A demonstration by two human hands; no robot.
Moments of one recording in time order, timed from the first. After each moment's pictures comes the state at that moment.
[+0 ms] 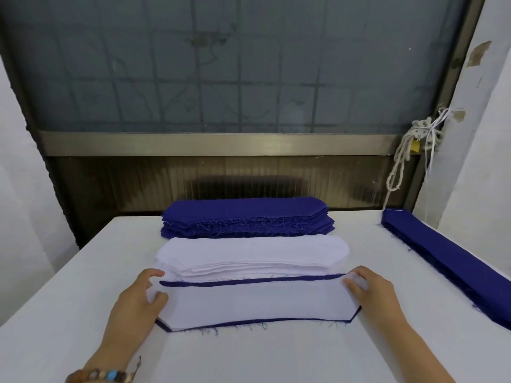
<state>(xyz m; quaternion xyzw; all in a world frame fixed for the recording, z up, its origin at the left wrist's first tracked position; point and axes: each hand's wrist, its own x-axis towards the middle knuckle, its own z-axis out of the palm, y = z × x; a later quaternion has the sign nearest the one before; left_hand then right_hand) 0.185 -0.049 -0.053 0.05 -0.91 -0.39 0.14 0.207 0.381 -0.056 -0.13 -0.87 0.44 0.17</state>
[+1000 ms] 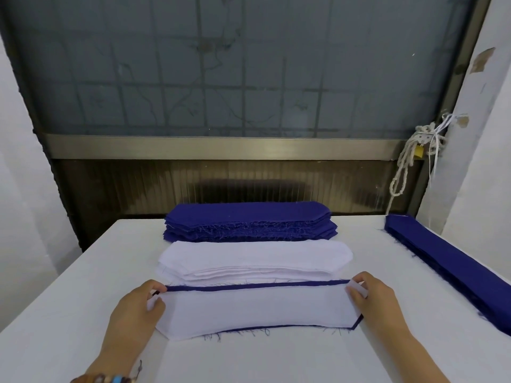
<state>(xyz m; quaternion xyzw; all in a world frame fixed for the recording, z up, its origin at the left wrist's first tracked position) 0.187 -0.051 -0.053 0.04 -0.92 -0.36 0.16 0.199 0.380 -0.062 -0.15 -0.91 0.35 0.18</state>
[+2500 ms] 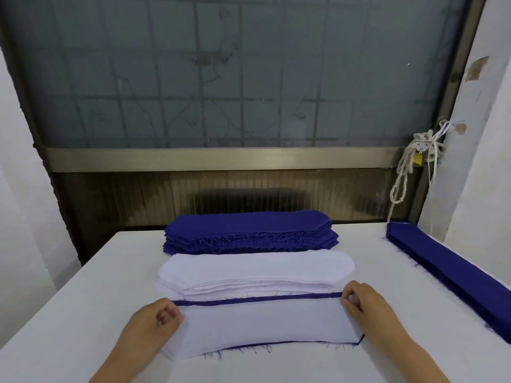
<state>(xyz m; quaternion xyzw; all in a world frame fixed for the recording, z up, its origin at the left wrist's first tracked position) 0.175 -0.050 -0.054 -0.02 -0.90 -0.43 0.08 0.196 0.376 -0.052 -0.05 -0.95 0.26 0.13</state>
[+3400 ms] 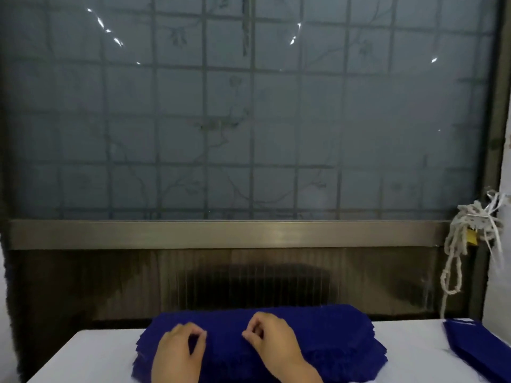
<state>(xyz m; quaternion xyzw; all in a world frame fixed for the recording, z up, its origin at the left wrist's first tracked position) -0.011 0.016 0.024 0.00 -0.93 -0.33 0.15 -0.028 0.211 0.018 0.09 -0.94 0.32 0.09</state>
